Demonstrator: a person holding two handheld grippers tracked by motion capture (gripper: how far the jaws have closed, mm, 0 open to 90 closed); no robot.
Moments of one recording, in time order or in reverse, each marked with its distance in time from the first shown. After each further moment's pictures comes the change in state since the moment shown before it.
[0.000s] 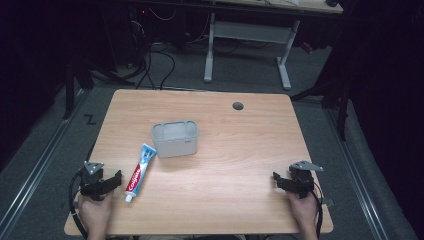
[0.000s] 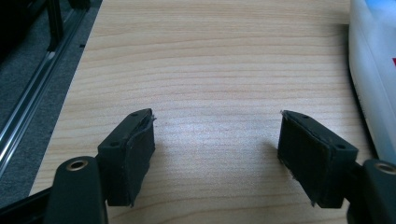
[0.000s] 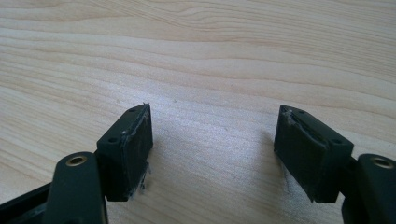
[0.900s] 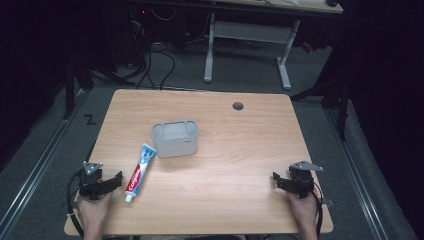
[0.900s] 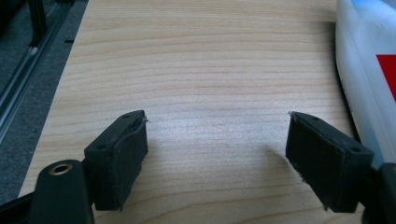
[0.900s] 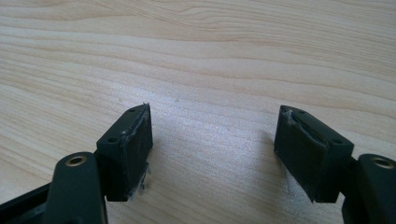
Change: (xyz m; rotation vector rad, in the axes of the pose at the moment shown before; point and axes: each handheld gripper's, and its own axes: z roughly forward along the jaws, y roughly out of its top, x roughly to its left) left arm 0.005 0.000 -0.003 0.010 -0.052 -0.015; right arm 0.000 0.000 0.000 0.000 0.006 -0.005
